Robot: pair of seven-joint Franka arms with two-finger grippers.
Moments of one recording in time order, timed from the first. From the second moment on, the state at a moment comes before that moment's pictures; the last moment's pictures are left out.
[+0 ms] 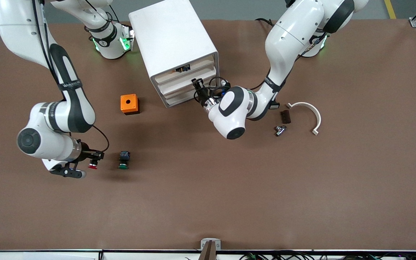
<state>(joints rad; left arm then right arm) -0.59 0.84 -0.15 -1.41 -0.97 1.62 -2.41 0.11 0.49 -0.06 -1.72 0.09 2.09 0.23</state>
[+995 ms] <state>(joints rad) -0.42 0.85 -0.09 -1.31 -0.97 1.63 -2.29 0.35 0.29 -0.04 -1.59 0.09 1.74 1.12</state>
